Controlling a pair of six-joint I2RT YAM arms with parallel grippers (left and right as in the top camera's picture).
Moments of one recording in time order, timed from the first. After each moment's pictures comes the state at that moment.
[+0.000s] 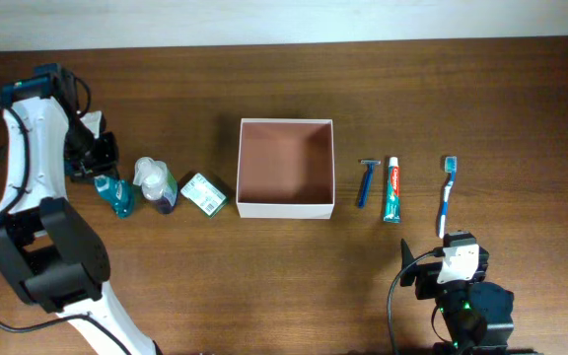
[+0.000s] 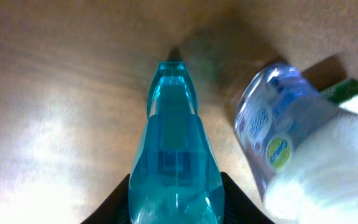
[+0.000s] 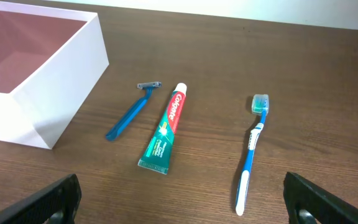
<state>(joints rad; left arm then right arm) 0.28 2.07 1.89 -1.45 0.00 0.03 -0.01 0.01 0.15 -0.51 -0.08 -0.08</state>
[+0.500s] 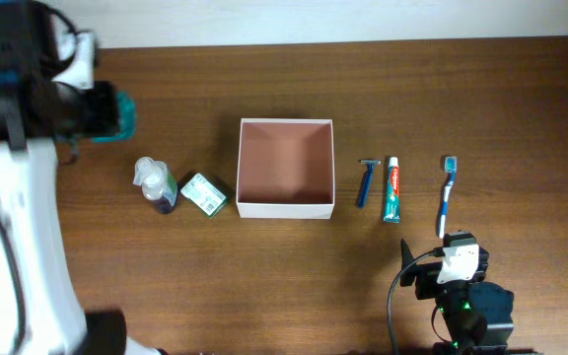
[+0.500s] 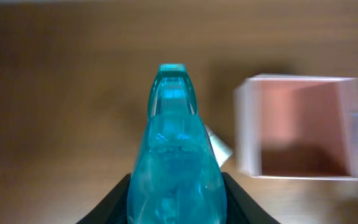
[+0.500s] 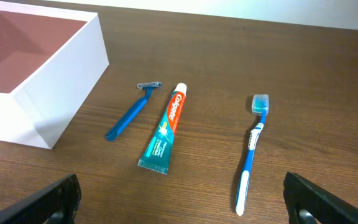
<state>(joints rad) 0.00 1.68 2.29 -1.56 0.03 0.02 -0.01 0.01 0.15 -0.51 -0.08 -0.08</state>
